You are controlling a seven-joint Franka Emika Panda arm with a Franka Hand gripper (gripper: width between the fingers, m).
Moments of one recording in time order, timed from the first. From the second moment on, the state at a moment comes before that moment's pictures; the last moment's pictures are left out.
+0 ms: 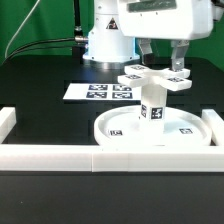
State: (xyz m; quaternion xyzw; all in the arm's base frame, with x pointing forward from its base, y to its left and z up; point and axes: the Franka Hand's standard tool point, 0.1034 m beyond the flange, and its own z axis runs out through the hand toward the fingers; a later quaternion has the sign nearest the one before) arm 0.562 0.049 0.120 -0.87 0.49 -0.01 0.08
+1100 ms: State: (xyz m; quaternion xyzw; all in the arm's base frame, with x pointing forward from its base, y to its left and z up) arm 0.566 0.046 0.120 -1.00 -0.03 -0.02 0.04
